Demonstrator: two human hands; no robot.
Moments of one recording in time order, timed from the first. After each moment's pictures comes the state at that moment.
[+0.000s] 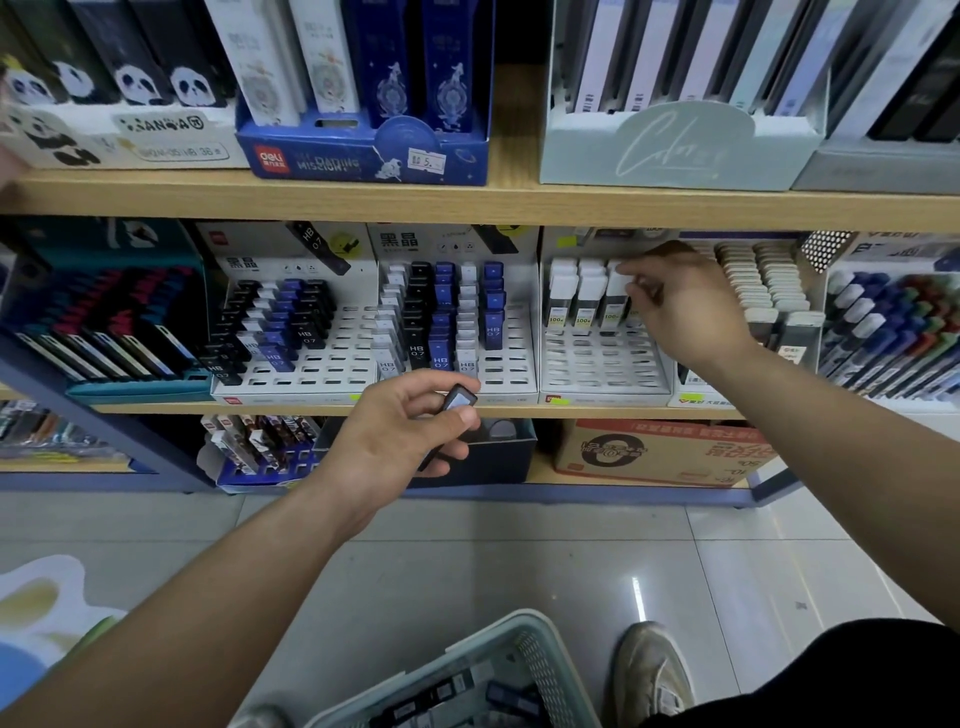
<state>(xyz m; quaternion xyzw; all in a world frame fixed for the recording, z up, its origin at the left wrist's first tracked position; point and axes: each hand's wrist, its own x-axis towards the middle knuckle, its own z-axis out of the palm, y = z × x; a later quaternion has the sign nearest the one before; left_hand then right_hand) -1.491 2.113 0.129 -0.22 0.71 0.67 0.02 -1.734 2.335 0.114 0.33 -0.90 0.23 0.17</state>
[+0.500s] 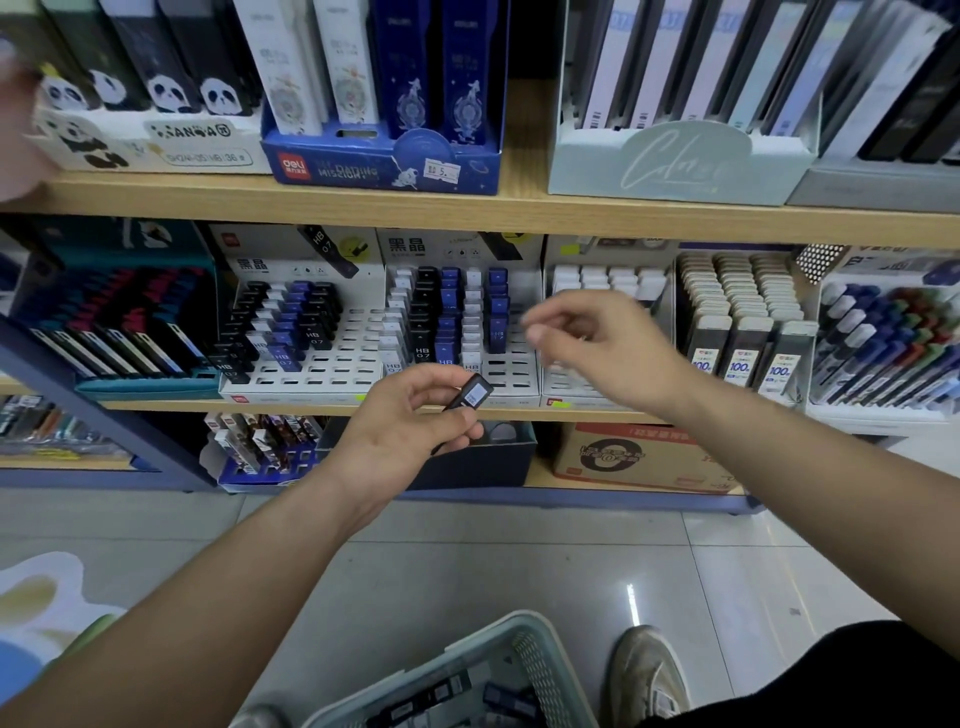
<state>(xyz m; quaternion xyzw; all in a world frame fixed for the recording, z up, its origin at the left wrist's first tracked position) -1.492 2.115 0.130 -0.22 0.67 0.71 -0.02 -1.641 2.287 0.155 0.37 -0.83 0.40 -0.11</state>
